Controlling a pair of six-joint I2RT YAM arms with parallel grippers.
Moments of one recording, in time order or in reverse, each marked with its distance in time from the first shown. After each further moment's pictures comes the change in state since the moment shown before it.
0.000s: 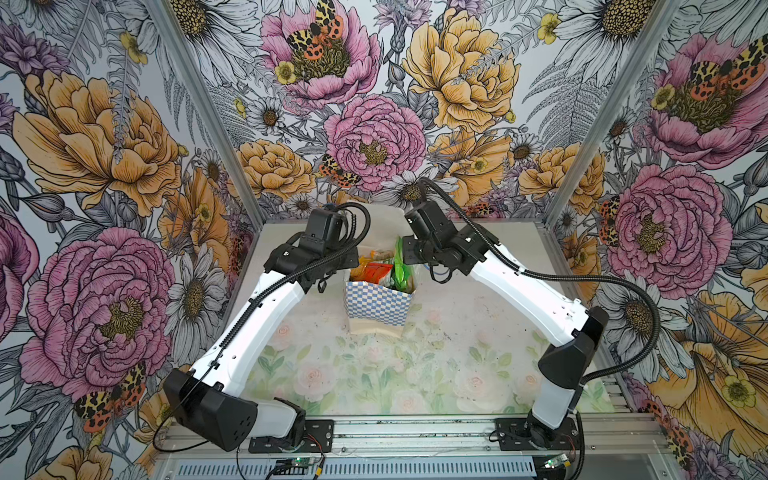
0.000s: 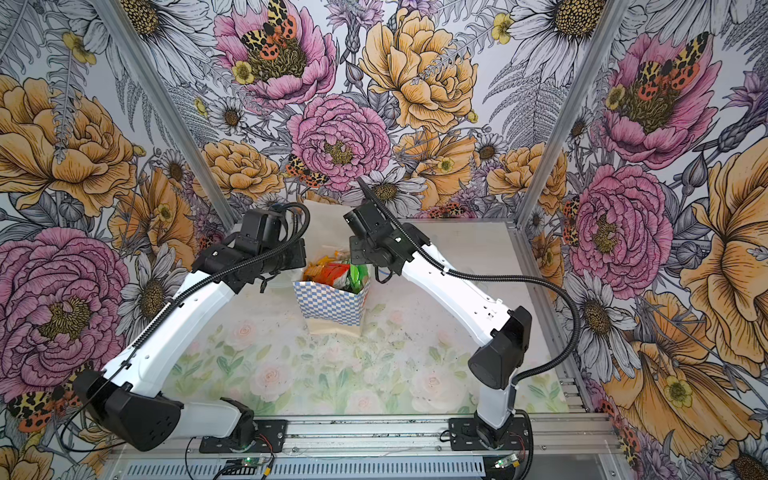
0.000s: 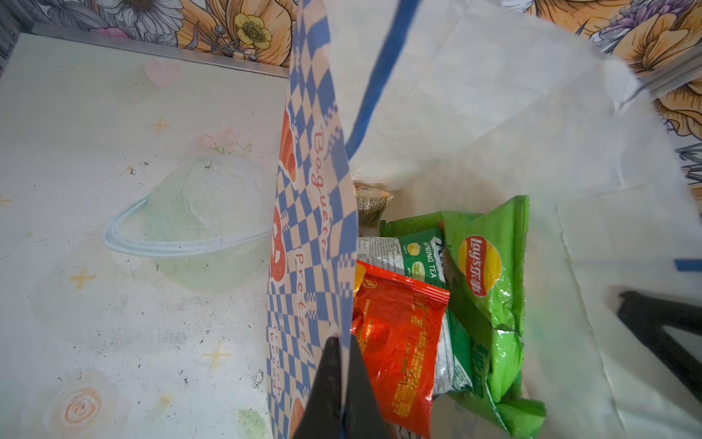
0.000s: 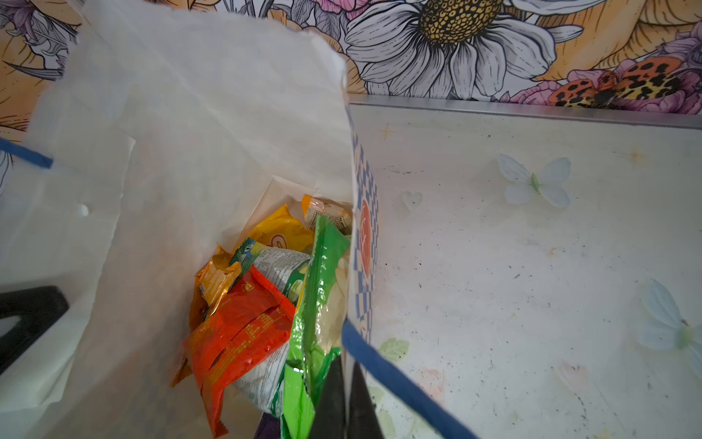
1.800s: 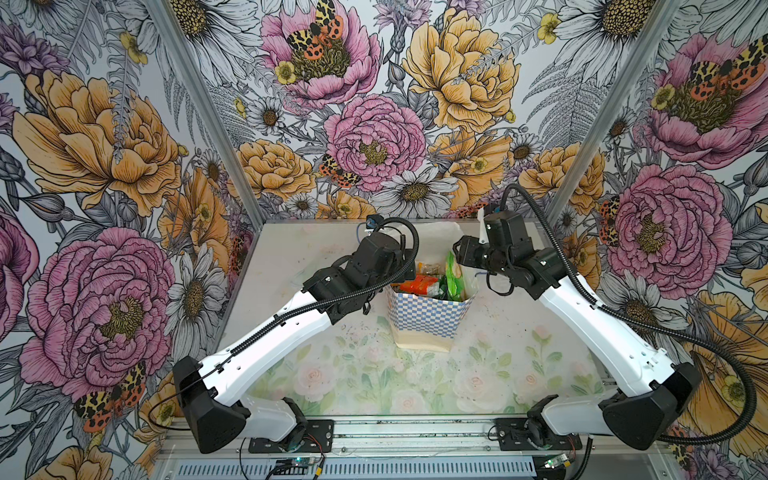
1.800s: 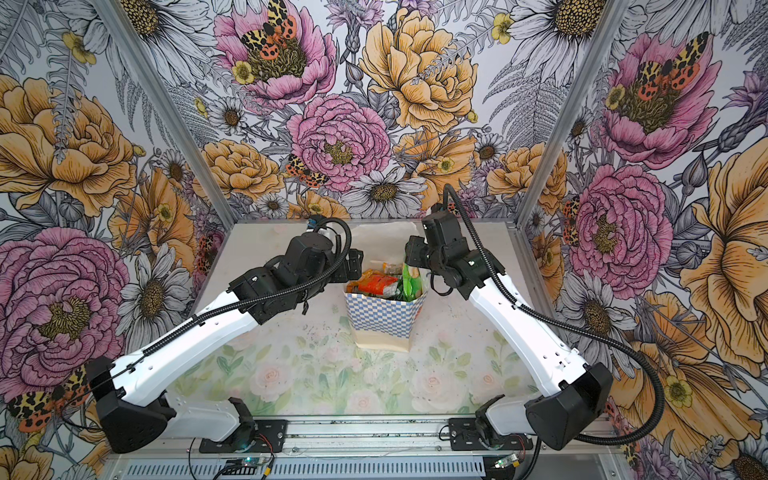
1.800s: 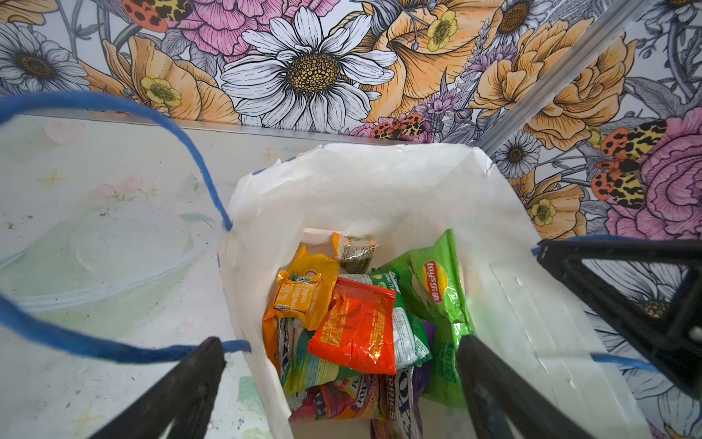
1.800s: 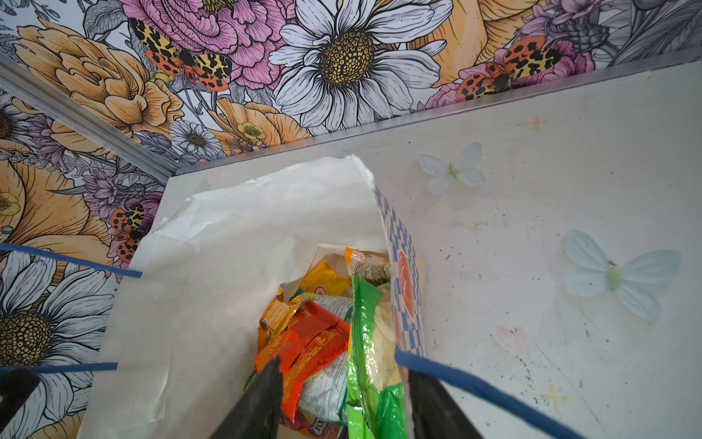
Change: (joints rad) left arm -0.365 -0.047 -0.094 0.237 -0.286 -0.124; right arm -0.257 -0.398 -0.487 0.236 -0.154 0.030
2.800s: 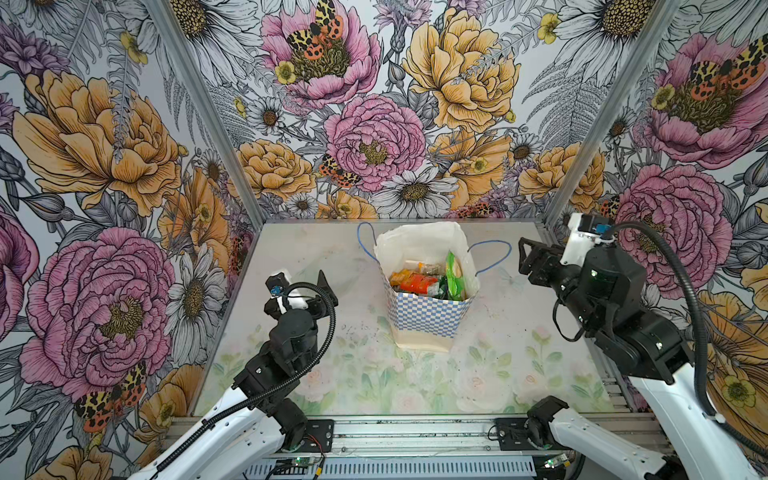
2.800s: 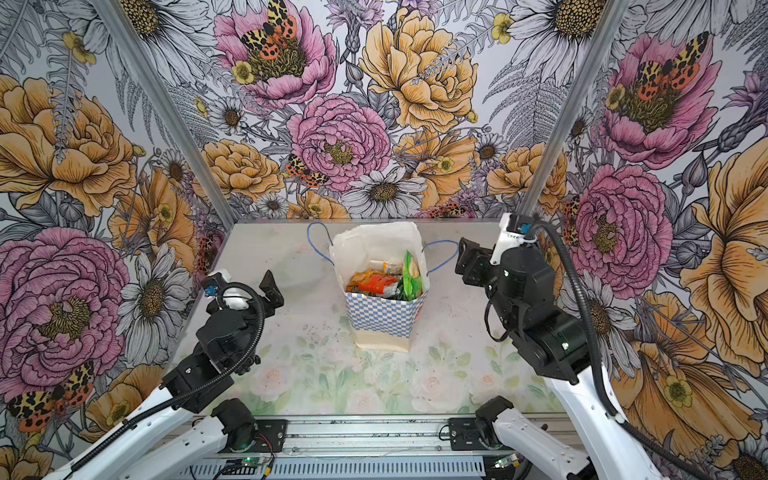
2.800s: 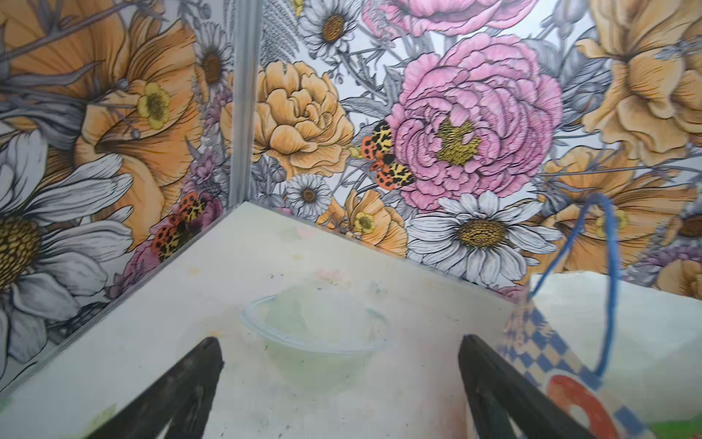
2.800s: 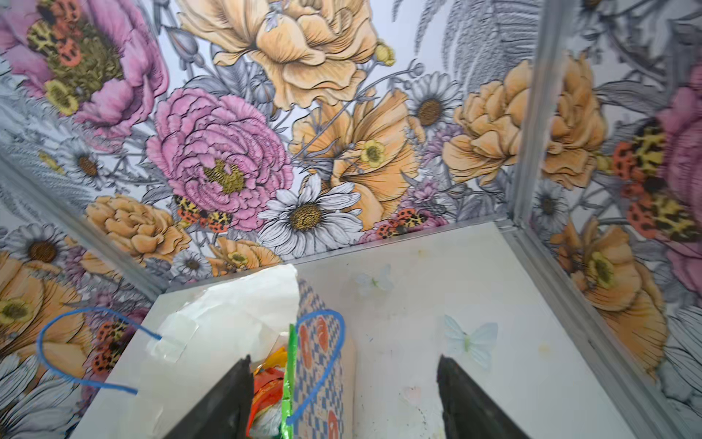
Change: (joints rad) left arm 0.166 -0.758 -0.879 0.539 -0.526 0.203; right arm -0.030 -0.545 -0.171 0.013 0.357 -0.129
